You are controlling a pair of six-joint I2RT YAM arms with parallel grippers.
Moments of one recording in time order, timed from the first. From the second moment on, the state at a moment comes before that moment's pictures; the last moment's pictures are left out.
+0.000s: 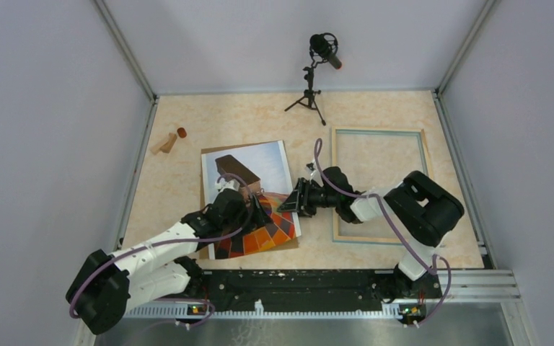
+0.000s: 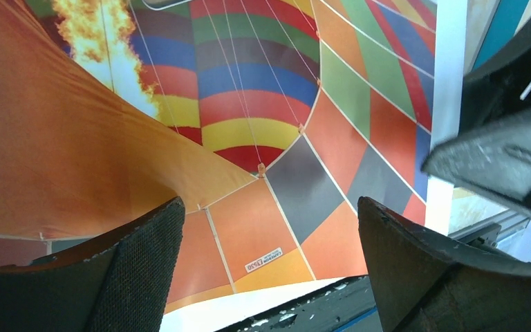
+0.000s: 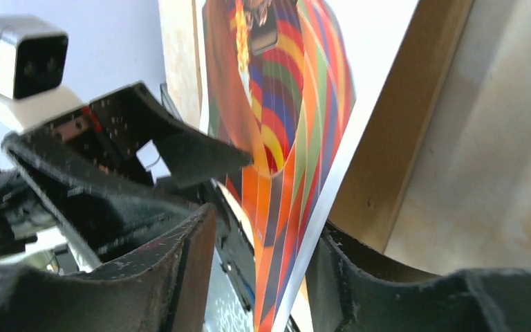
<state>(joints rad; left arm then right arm) -0.69 1.01 0.40 -0.24 0.02 -1.02 0.71 1.72 0.58 0.65 -0.58 1.05</state>
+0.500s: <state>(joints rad) -0.69 0.75 0.52 -0.31 0.16 -0.74 0.68 1.58 0.77 0.13 -0.40 0.75</state>
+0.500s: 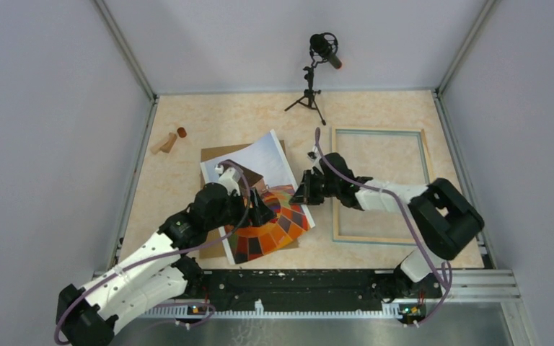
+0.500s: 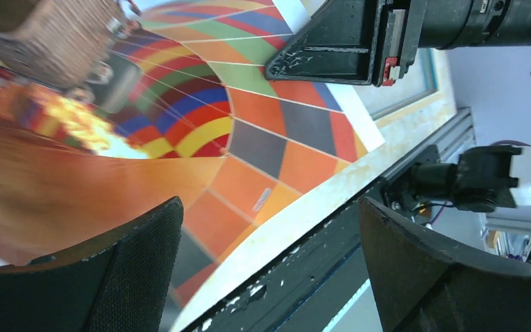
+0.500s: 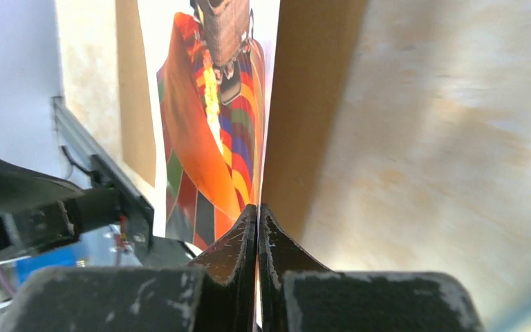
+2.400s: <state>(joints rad) -0.71 0.65 0.75 -0.38 0.05 -0.21 0.64 1.44 0.99 -0.79 0.55 0.38</state>
